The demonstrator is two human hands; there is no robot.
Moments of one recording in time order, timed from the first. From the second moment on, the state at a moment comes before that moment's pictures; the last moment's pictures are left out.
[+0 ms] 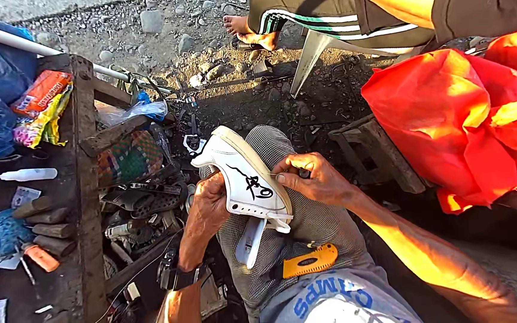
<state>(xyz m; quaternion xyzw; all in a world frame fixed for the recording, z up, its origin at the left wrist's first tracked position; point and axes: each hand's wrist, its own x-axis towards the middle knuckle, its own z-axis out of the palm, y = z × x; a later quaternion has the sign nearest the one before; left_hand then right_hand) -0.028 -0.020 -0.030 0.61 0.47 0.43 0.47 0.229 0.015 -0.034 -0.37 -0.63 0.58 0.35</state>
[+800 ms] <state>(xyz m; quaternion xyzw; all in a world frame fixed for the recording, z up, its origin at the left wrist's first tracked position) 0.028 -0.027 -0.009 0.20 0.47 0.60 0.61 0.214 0.025 -0.018 -0.39 -0.67 0.54 0.32</state>
